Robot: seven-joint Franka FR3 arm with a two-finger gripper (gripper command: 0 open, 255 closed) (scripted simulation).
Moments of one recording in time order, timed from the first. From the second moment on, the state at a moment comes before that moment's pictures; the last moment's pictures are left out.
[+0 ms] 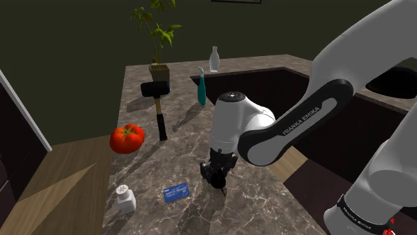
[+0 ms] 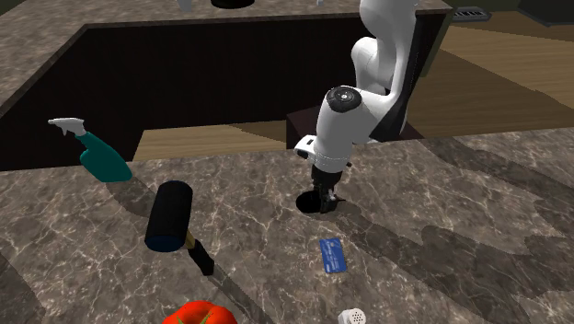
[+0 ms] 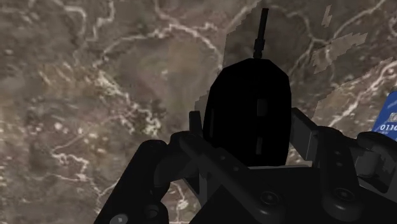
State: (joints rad) arm 0.02 -0.01 0.68 -2.46 0.00 2.54 0.89
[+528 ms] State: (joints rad) arm 0.03 -0.08 0.67 -2.44 0.07 2.46 0.83
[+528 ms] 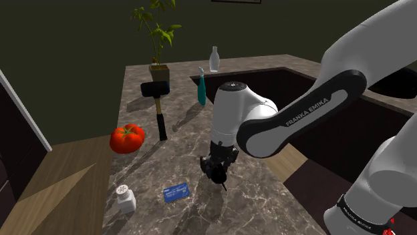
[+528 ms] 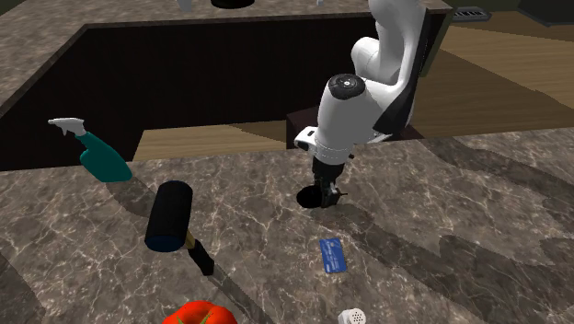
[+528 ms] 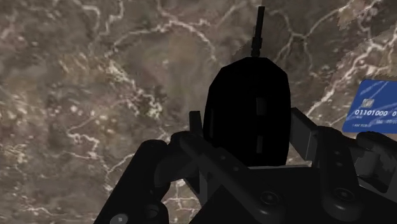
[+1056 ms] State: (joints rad) arm 0.04 -0.17 0.65 -2.39 0.14 2.33 0.78
